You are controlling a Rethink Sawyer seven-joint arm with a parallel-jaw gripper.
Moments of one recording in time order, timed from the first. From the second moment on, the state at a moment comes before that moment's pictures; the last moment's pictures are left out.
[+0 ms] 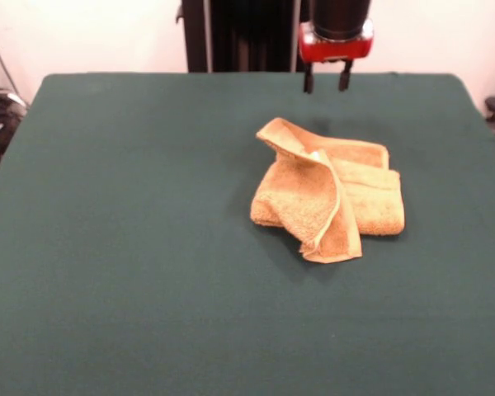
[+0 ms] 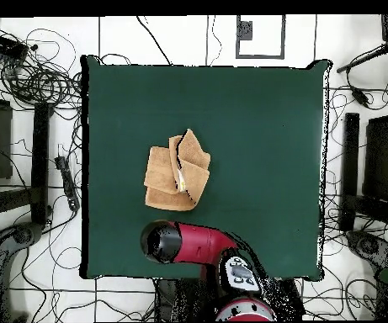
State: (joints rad) arm -0.10 -0.58 0.00 2.04 0.00 0.33 1.57
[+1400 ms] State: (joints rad) arm -0.08 -0.48 0.00 1.80 0.00 0.36 1.57
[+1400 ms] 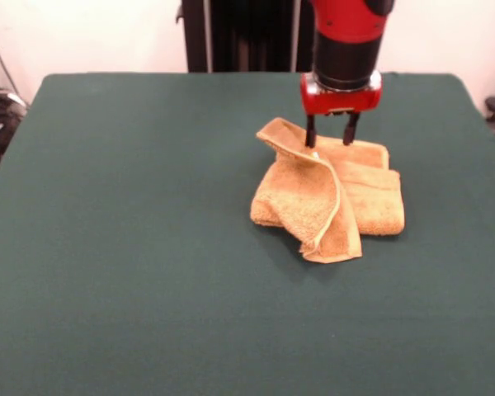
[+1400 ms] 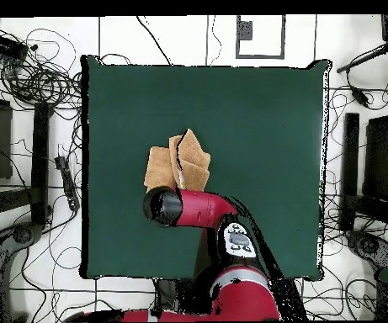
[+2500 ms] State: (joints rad) arm -0.14 -0.48 0.00 1.80 0.00 0.36 1.57
